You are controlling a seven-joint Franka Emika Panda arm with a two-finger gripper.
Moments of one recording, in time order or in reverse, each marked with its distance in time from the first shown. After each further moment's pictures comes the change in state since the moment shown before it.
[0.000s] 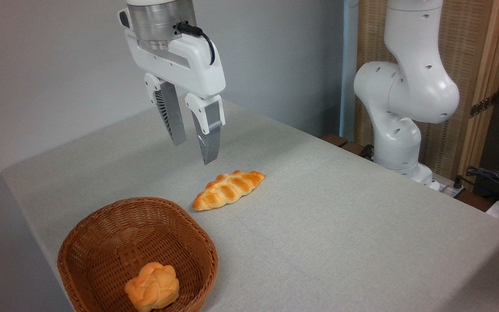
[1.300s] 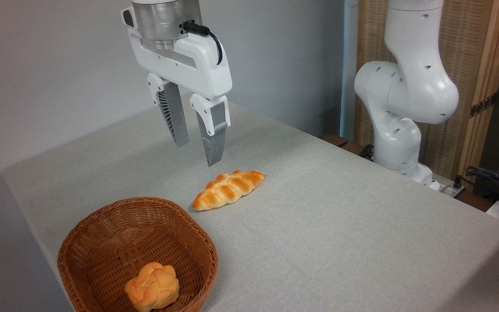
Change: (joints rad) arm -0.037 -0.003 0.059 0.001 0.000 0.003 0.009
